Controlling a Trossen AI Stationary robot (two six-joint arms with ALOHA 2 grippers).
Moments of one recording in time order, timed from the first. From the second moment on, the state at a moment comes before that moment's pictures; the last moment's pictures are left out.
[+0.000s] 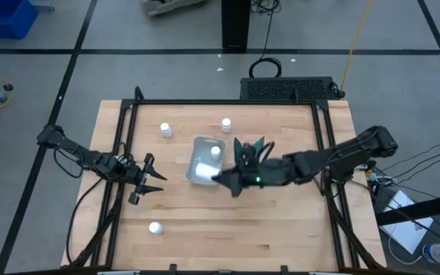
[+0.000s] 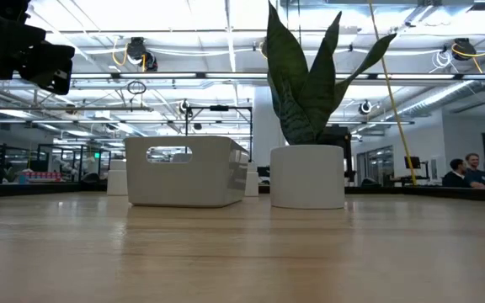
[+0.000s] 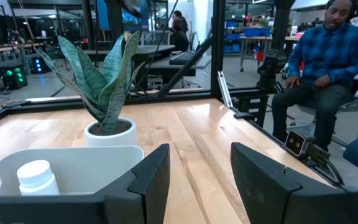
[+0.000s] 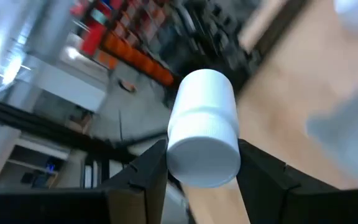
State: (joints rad) left arm -0.46 0.23 0.01 0.21 -0.18 -0.01; right arm 0.31 1.53 1.36 -0.10 0.37 1.07
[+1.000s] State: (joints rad) left arm -0.46 0.23 0.01 0.21 -0.19 -0.01; right arm -0.02 1.62 1.77 -0.36 0.17 0.56
